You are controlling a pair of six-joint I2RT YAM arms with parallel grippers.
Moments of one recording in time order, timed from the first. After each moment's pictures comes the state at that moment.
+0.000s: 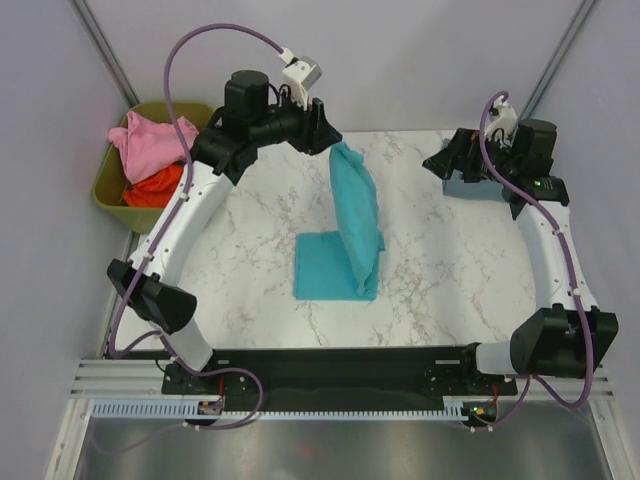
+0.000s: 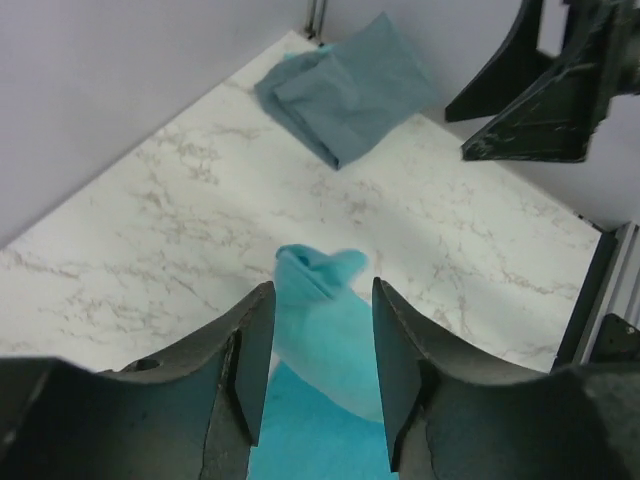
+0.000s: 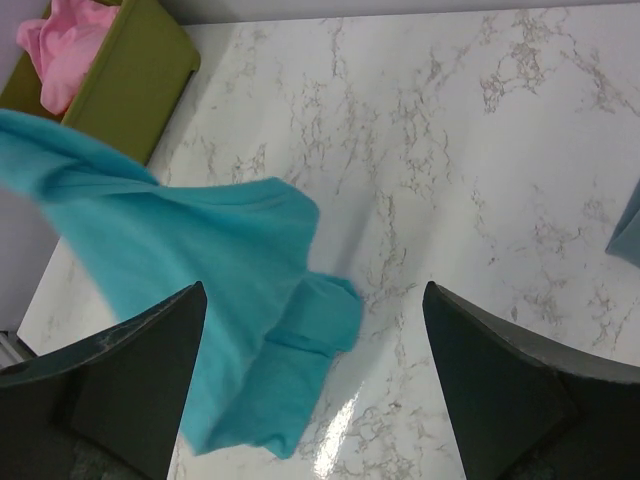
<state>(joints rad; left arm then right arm) -0.49 1.69 2.01 -0.53 0.49 -0.03 -0.10 1.37 1.35 -0.41 -0.67 0.22</state>
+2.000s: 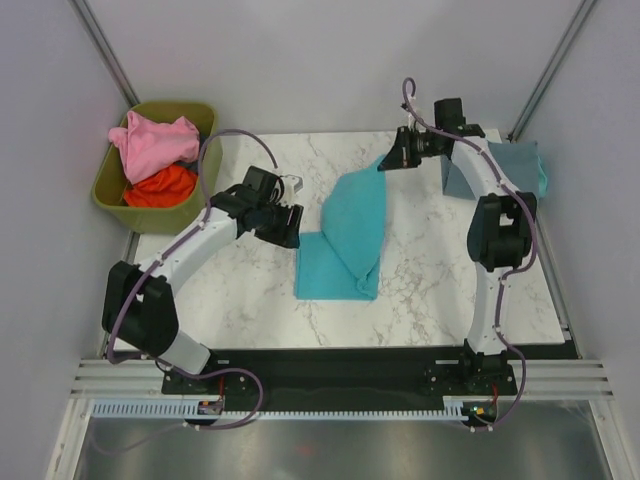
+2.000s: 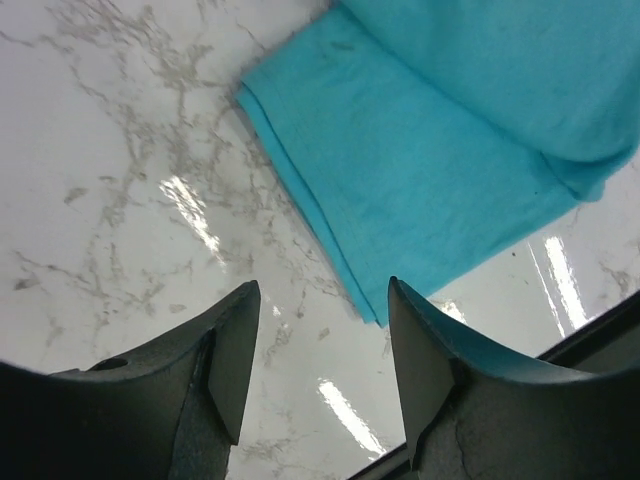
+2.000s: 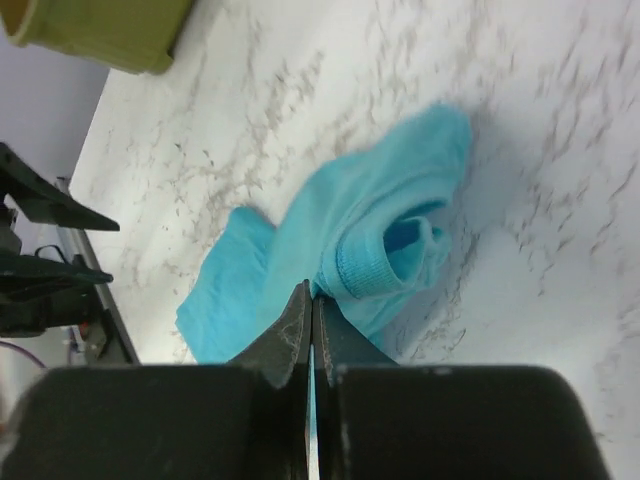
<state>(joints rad) -0.44 1.53 1.19 -0.67 0.23 -0.06 0.08 2.24 1.99 -0.67 -0.92 0.04</state>
